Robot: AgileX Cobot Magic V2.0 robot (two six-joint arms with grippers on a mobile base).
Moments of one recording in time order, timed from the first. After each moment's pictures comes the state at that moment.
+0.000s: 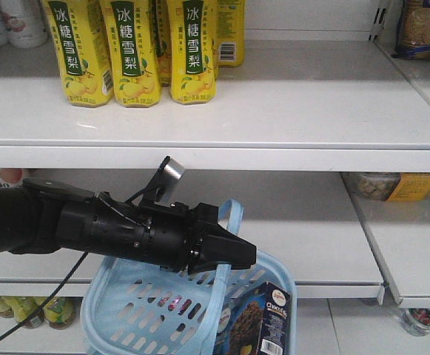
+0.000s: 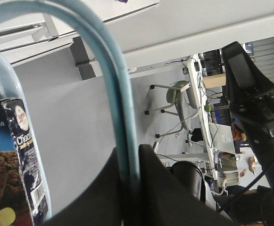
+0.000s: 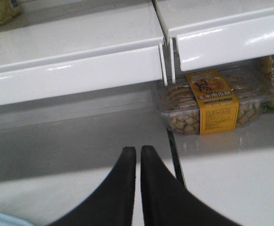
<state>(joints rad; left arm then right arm) -0.44 1.72 -0.96 -1.63 1.01 0.84 -0.01 0.54 -0.31 0.13 0.13 0.07</state>
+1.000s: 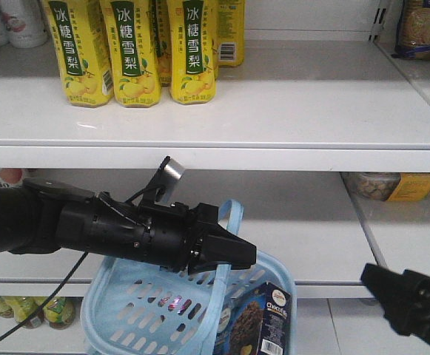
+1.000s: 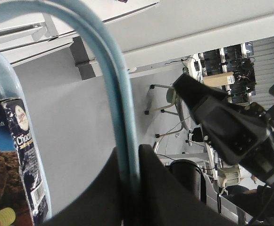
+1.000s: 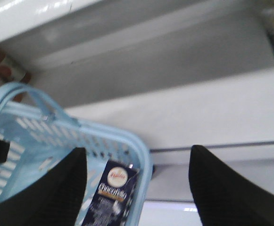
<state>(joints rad) -0.44 1.72 -0.96 -1.63 1.01 0.84 0.27 0.63 -0.31 0.46 0.30 0.05</state>
